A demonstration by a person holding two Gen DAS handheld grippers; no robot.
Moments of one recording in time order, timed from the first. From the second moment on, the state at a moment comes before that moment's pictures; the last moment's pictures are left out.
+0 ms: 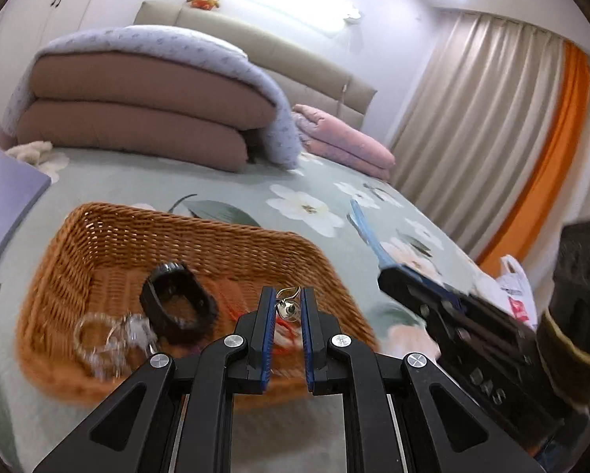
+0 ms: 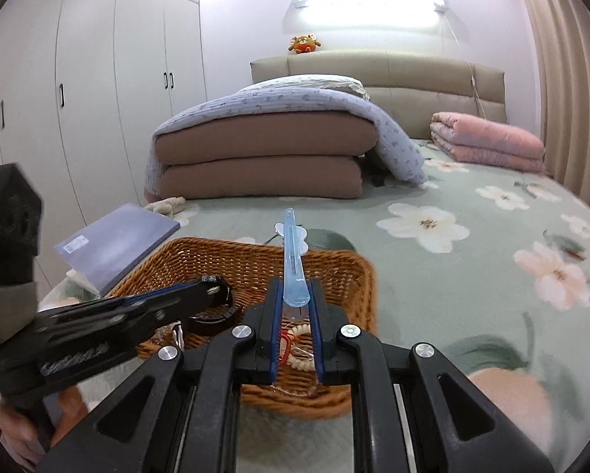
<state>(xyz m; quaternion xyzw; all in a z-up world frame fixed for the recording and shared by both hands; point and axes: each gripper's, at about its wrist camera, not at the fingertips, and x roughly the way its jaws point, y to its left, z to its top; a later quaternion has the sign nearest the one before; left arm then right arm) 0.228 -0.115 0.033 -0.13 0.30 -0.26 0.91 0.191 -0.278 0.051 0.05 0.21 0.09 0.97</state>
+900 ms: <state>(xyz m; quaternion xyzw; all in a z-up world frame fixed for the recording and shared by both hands) 0.191 -0.102 0.013 -0.10 0.28 -0.19 0.94 0.138 -0.298 0.042 0.09 0.20 0.06 0.97</state>
